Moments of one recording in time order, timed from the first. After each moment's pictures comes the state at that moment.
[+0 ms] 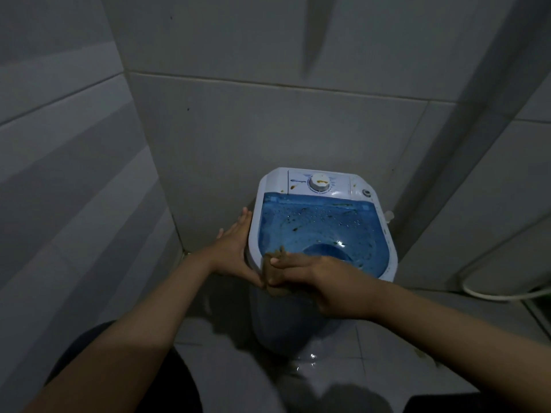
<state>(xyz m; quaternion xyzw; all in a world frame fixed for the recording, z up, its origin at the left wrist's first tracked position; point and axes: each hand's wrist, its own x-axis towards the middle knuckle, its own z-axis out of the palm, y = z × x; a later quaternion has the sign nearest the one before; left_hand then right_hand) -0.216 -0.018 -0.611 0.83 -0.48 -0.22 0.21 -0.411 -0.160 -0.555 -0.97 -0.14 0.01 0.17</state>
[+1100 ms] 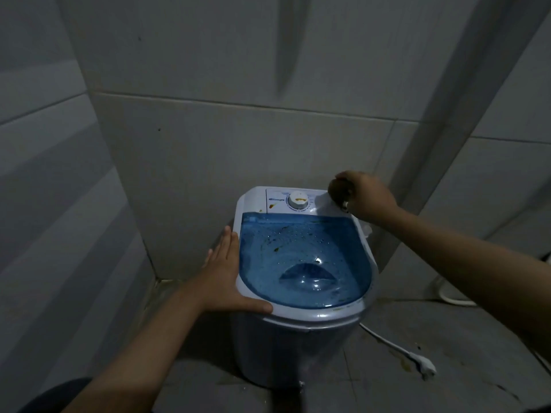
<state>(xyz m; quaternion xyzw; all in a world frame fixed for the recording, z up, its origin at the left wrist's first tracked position) -0.245 -0.025 -0.597 0.83 -0.49 -0.18 0.19 -0.361 -0.308 -0.497 -0.95 0.26 -0.16 0.09</state>
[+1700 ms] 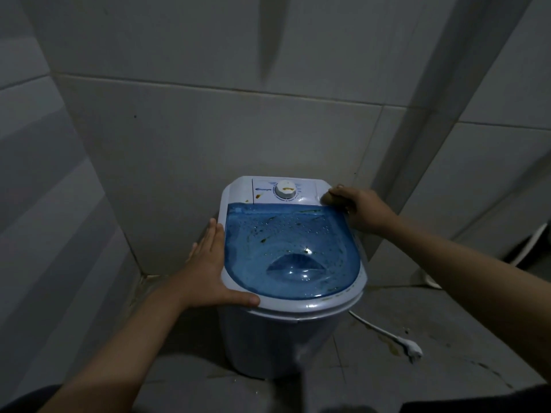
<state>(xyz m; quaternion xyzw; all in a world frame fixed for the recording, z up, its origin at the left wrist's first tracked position) -0.245 -0.026 -0.599 0.83 -0.48 -0.18 0.20 -0.390 -0.331 -0.540 -0.96 0.23 -0.10 0.12</state>
